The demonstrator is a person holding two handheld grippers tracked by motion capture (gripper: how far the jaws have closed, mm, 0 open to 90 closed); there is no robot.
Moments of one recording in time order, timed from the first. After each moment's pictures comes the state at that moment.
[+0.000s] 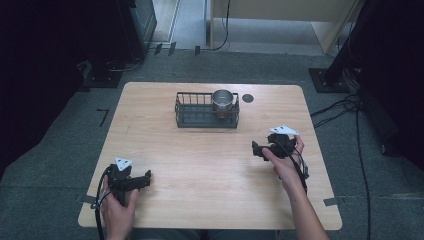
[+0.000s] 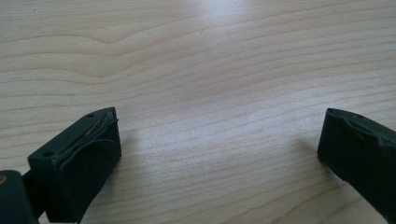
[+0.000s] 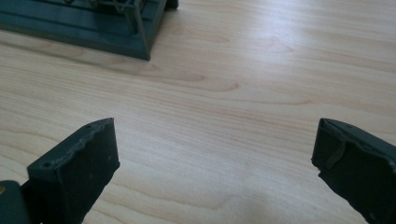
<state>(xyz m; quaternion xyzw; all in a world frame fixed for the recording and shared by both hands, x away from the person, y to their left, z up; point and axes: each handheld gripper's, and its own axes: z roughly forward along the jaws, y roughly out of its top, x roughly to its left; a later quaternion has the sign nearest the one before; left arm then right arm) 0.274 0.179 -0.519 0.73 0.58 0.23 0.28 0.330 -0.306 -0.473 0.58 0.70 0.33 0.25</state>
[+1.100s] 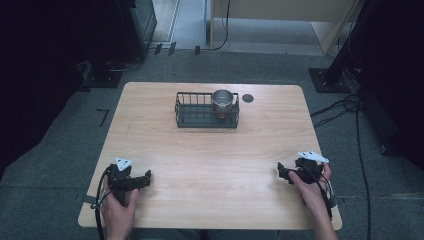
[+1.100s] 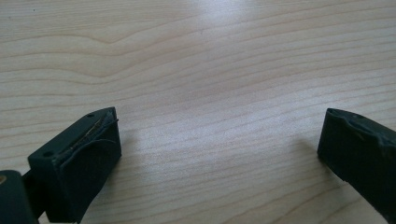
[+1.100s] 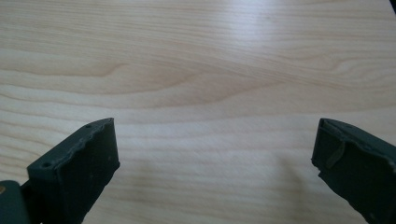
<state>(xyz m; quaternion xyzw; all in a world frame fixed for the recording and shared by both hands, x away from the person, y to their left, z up) 0.274 0.179 -0.519 0.73 0.58 0.23 0.28 0.263 -0.381 -0.514 0.63 0.67 0.30 0.25</state>
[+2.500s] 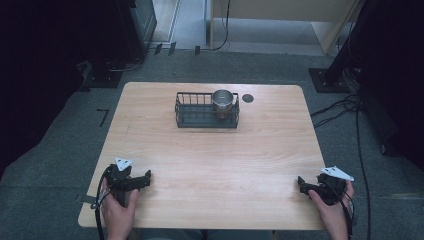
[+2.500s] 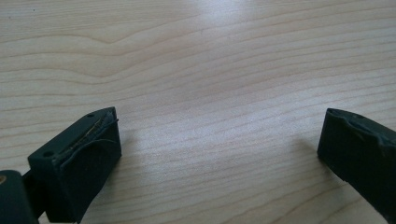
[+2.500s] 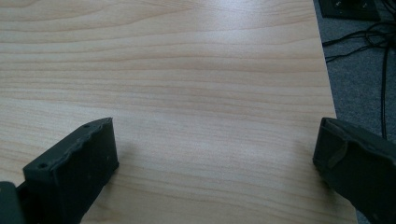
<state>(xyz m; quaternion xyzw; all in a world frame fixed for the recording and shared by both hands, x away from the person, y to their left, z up) 0.274 0.179 -0.519 0.73 0.58 0.23 0.28 0.216 -0.436 -0.527 0.64 0.66 0.29 0.26</state>
